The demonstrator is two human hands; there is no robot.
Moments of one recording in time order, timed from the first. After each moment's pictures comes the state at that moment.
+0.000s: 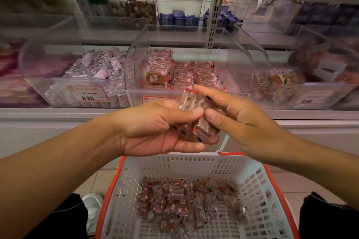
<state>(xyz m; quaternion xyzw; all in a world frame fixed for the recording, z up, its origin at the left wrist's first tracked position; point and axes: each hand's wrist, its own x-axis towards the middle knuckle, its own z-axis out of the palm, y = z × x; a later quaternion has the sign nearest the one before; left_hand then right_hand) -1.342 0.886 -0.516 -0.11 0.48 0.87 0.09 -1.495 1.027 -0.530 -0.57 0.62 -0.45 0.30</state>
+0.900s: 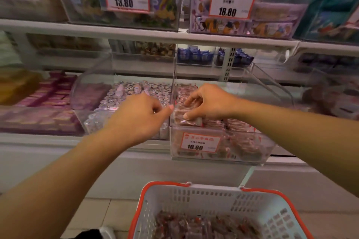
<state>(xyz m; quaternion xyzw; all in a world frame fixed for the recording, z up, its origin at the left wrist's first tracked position) -1.296 0.790 -0.488 -0.34 0.90 0.17 -0.21 -1.503 0.851 -0.483 -0.61 0.75 -0.19 0.15</state>
